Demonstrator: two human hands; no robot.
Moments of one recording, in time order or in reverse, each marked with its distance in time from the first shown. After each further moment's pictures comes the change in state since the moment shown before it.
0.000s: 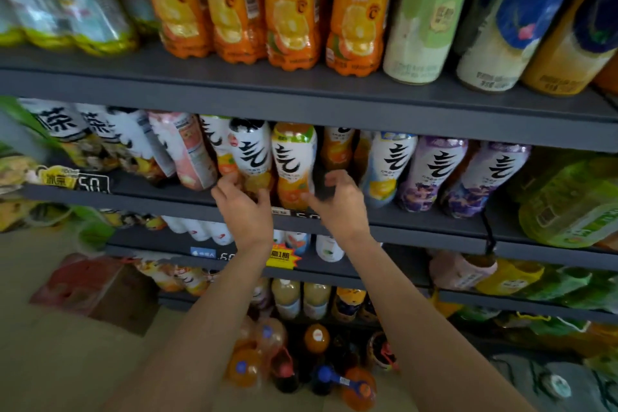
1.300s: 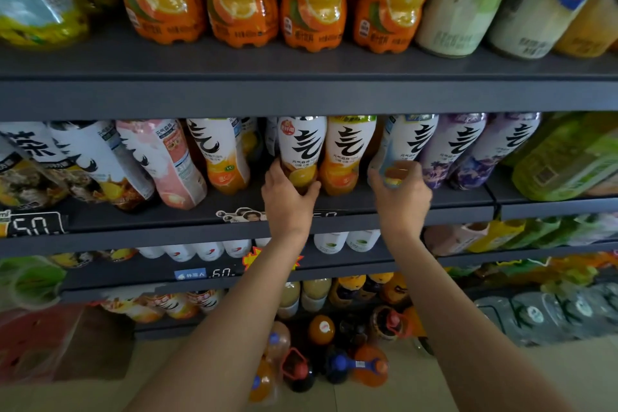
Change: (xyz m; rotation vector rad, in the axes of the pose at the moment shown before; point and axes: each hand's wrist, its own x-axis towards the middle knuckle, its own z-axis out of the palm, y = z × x) left_hand 0.032 -0.009 0.036 0.028 -0.514 0.088; right_hand 0.004 0.009 0.004 -0.072 0.586 0.337
